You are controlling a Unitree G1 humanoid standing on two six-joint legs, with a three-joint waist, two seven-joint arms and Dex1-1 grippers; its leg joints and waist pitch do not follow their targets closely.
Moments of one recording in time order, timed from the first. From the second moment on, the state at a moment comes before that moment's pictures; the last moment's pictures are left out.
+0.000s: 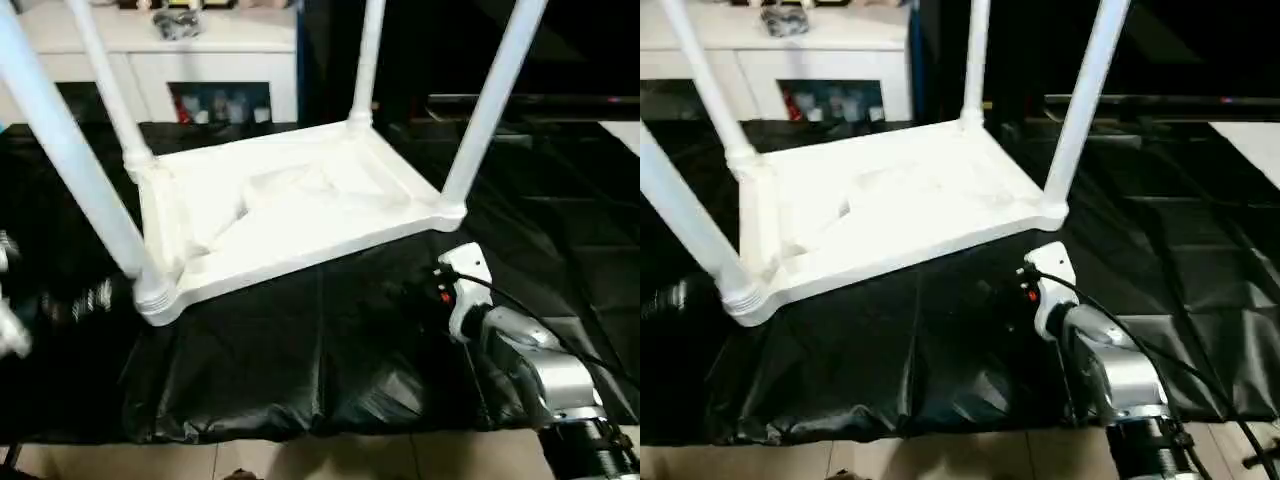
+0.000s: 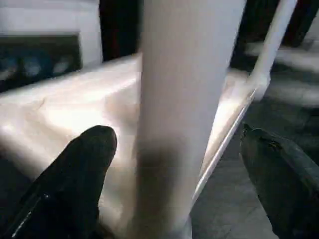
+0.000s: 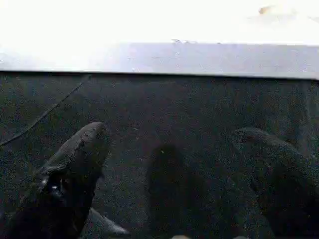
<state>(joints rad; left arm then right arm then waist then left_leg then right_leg) -0.15 0.66 0.42 0.26 -0.54 0.23 -1.07 -0.26 -0.28 0.05 0.21 0.19 0.42 0.49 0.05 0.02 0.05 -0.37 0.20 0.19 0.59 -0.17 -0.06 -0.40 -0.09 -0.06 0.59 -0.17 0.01</state>
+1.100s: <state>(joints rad) -0.25 0.47 0.12 -0.22 -1.02 0.85 -1.07 -0.69 -0.09 0.08 1.01 0.04 0.07 0.41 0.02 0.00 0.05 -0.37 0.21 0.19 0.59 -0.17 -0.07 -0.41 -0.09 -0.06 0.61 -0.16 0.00</state>
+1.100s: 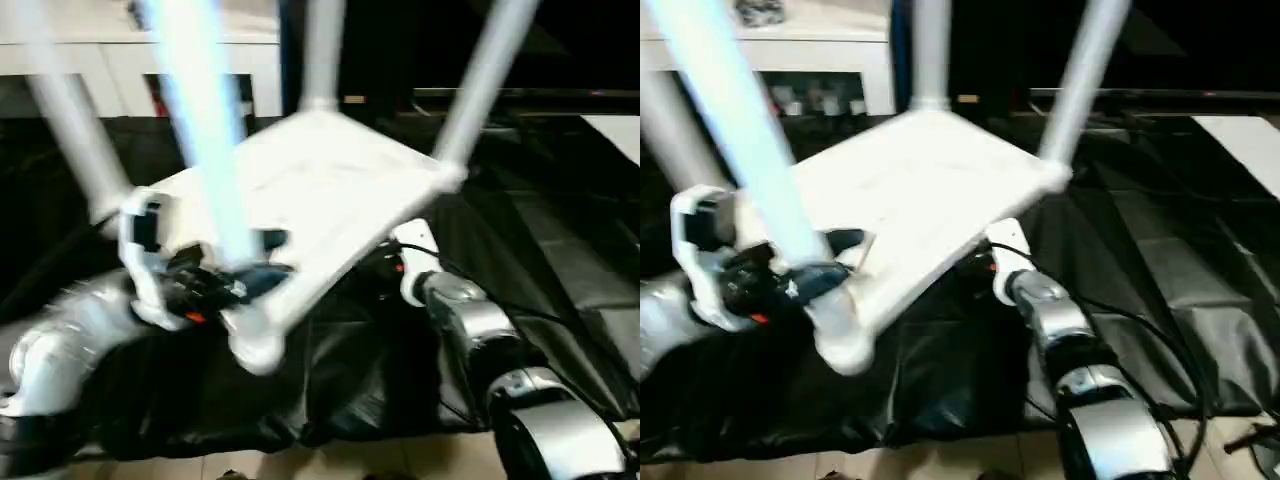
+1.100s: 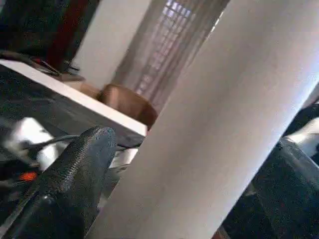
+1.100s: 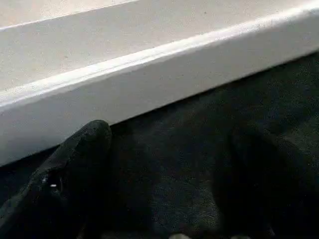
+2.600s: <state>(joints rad) -0.72 0.07 -0.25 0.52 -0.37 0.17 -0.96 -0.70 -0.13 0.00 1.07 0.03 -0.04 0.48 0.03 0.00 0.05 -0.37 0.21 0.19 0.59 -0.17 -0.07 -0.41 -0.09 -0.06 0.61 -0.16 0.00</state>
